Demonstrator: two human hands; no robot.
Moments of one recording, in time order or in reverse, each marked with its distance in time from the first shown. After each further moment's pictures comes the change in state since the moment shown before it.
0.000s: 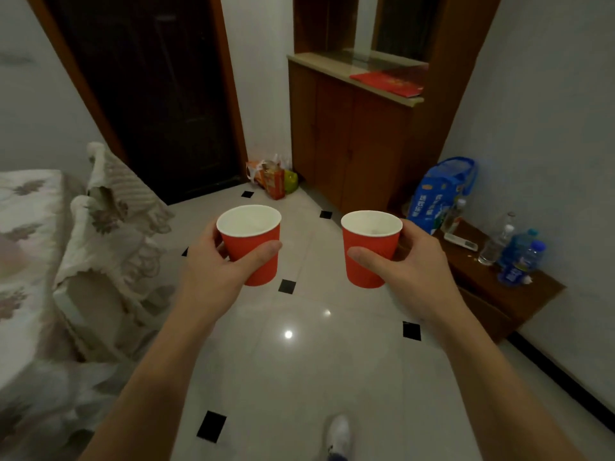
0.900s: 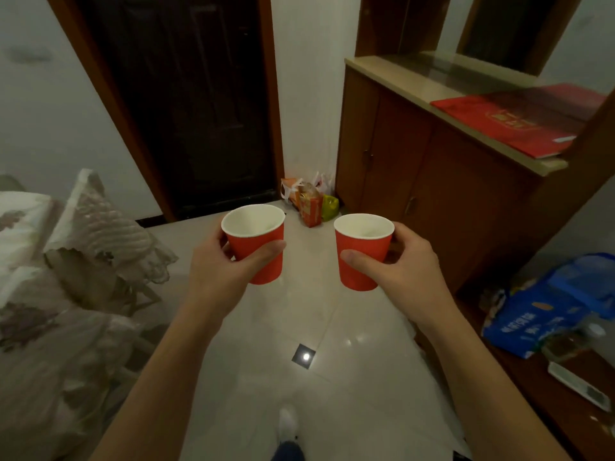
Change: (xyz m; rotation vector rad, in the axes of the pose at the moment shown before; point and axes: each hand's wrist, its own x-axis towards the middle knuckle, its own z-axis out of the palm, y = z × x) left_hand 0.461 -0.087 0.105 0.049 0.179 -0.053; right_hand 0.512 0.076 0.126 0.005 -0.196 -0.053
